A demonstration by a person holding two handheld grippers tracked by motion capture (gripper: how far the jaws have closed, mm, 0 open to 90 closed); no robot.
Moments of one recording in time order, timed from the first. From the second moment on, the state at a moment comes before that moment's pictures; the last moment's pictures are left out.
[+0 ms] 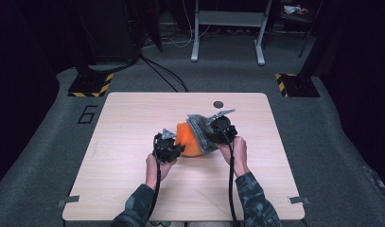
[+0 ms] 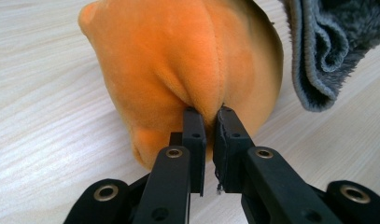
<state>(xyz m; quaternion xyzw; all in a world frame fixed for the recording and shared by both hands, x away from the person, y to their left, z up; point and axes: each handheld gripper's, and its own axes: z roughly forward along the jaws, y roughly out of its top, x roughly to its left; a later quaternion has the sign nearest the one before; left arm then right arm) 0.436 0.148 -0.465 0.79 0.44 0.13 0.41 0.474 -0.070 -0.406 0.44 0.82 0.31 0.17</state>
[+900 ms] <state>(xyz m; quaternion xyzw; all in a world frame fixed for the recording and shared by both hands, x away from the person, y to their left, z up) 0.437 0.148 -0.467 0.78 0.44 0.13 0.41 0.481 -0.077 -0.437 0.45 0.83 0.28 0.16</state>
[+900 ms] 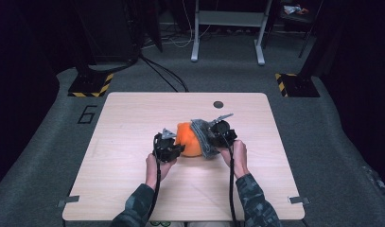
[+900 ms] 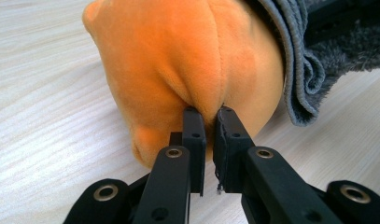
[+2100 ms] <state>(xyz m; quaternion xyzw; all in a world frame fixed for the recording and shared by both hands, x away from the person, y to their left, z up) 0.439 0.154 -0.469 0.78 0.45 0.14 0.41 0.480 -0.071 -0.439 0.45 0.83 0.30 0.16</state>
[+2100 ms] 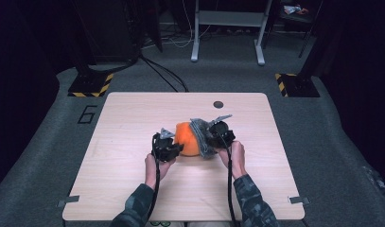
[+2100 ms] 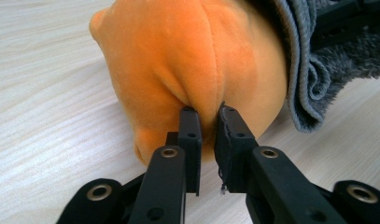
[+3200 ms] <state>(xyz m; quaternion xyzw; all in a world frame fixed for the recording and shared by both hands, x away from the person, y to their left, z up) 0.441 0.139 -0.475 0.81 0.42 0.20 0.36 0.489 -0.089 -0.433 0.48 0.80 0.31 0.16</state>
